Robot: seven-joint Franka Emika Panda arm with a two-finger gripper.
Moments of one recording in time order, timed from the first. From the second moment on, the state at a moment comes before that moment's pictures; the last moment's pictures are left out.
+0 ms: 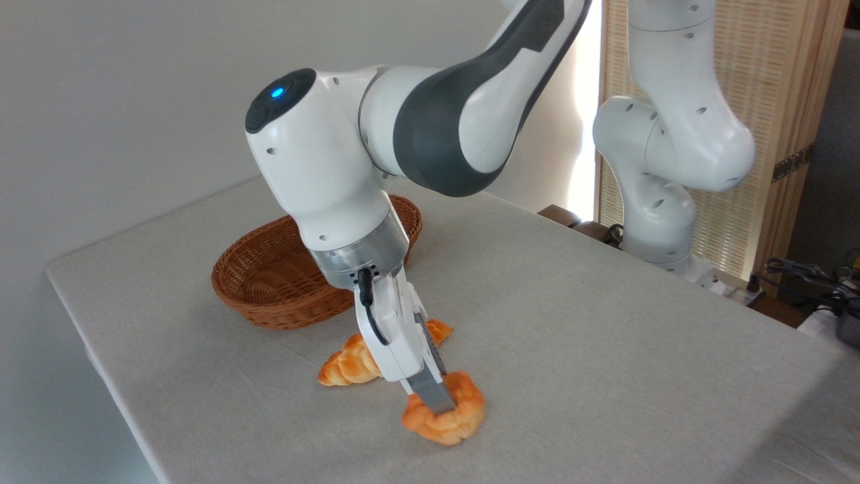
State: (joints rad) arm -0.02 0.14 0.09 -1.86 0.13 1.80 1.35
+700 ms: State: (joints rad) arm -0.02 0.12 0.09 -1.83 0.13 1.80 1.33
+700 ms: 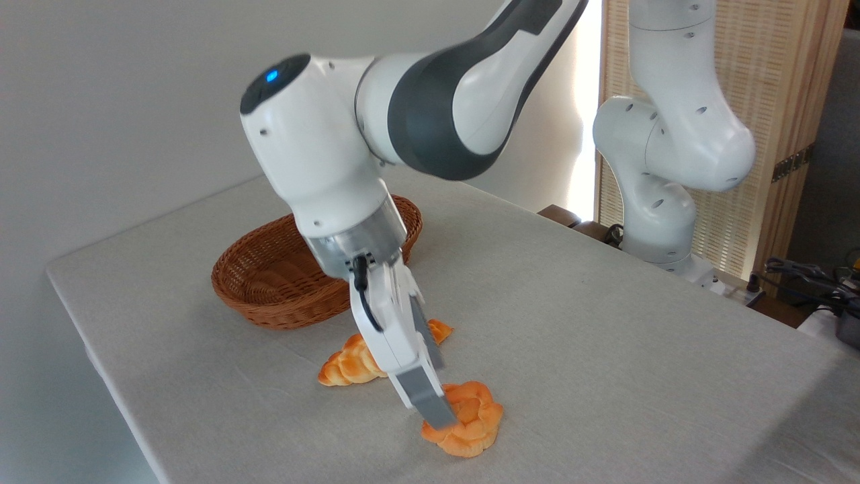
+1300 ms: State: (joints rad) arm -0.03 0.03 -0.04 -1.52 -0.10 1.62 0.74
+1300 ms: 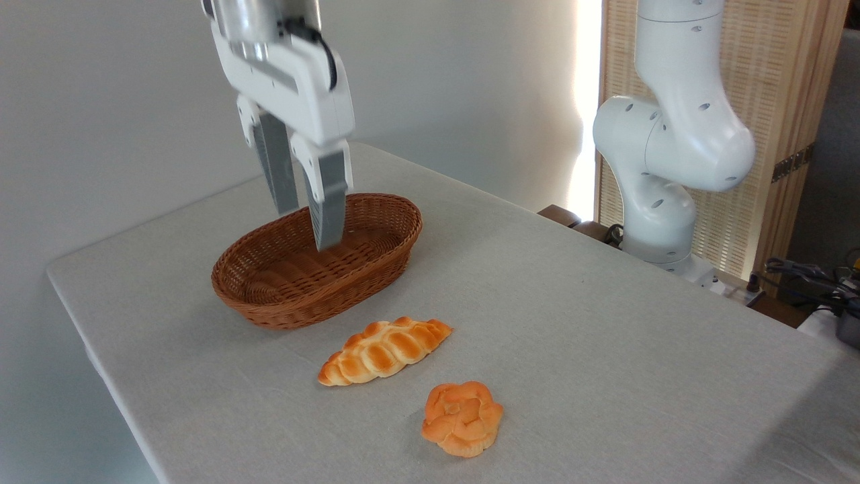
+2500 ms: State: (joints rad) arm 0.00 -0.01 -0.01 -1.56 -0.08 1.60 0.75
